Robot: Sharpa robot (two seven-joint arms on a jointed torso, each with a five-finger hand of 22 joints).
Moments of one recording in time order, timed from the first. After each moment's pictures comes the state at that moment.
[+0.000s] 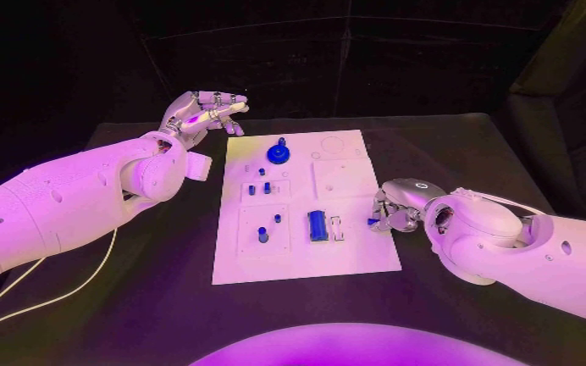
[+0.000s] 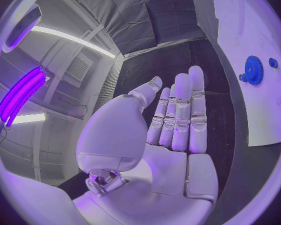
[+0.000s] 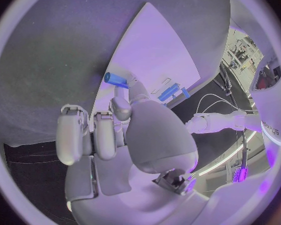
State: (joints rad) left arm 1.16 -0.77 -0.03 1.28 -0.10 -0.16 0.47; left_hand 1.27 -0.06 0.38 -0.08 0.05 1.01 0.18 0.16 0.07 1.06 0.11 0.25 0.07 1.18 0.02 0.89 0.44 0.18 1.17 0.13 0.51 0.58; right arm 0.97 -1.06 -0.03 1.84 -1.66 -0.21 -0.53; right_hand 1.43 0.08 -0.15 -0.02 0.34 0.99 0.07 0.39 0.27 1.37 -0.01 1.01 1.14 1.47 -0.08 1.47 1.31 0.05 1.47 0.03 1.45 1.31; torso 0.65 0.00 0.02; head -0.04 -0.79
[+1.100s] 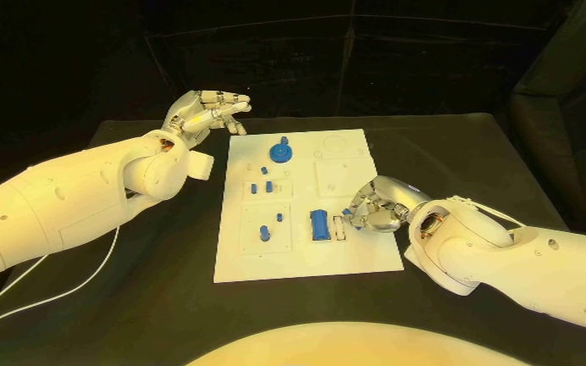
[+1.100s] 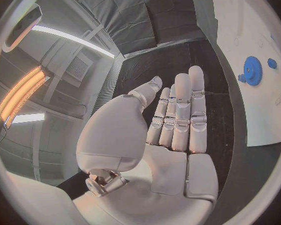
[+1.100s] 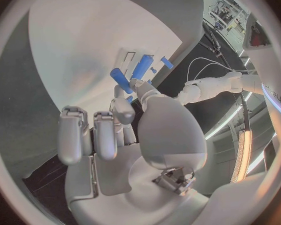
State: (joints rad) left arm 1.16 -0.77 -0.03 1.28 -0.10 -0.15 0.47; left_hand 1.27 -0.06 0.38 -0.08 0.05 1.01 0.18 0.16 0.07 1.06 0.11 0.25 0.07 1.18 0.02 0.89 0.44 0.18 1.17 0.13 0.51 0.58; right arm 0.96 -1.00 -0.04 1.88 -1.38 -0.47 -0.49; right_hand 1.22 -0.05 0.24 0.03 0.47 1.05 0.07 0.33 0.29 1.41 -0.02 1.05 1.19 1.47 -0.08 1.49 1.31 0.05 1.47 0.03 1.47 1.31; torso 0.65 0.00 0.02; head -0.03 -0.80
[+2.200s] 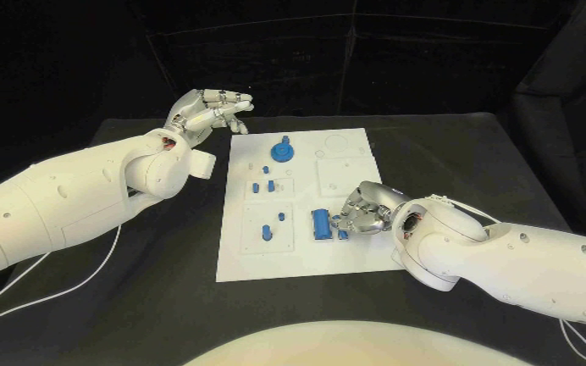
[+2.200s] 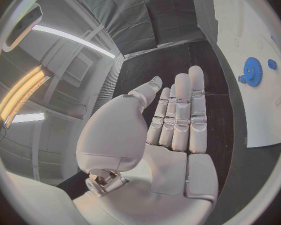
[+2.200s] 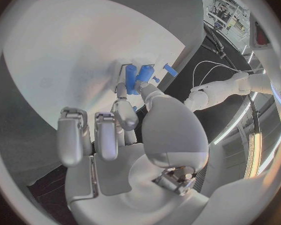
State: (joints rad) left arm 1.16 -0.77 -0.03 1.28 -0.10 -0.15 0.47; left_hand 1.27 -0.06 0.38 -0.08 0.05 1.01 0.18 0.16 0.07 1.06 0.11 0.25 0.07 1.18 0.03 0.89 0.44 0.18 1.17 0.13 0.51 0.57; right arm 0.97 -0.91 -0.04 1.84 -1.36 -0.40 -0.59; right_hand 1.15 -0.07 0.26 0.07 0.46 1.11 0.06 0.33 0.32 1.45 -0.04 1.09 1.23 1.47 -0.10 1.51 1.31 0.04 1.47 0.02 1.49 1.31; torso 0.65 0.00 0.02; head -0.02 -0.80
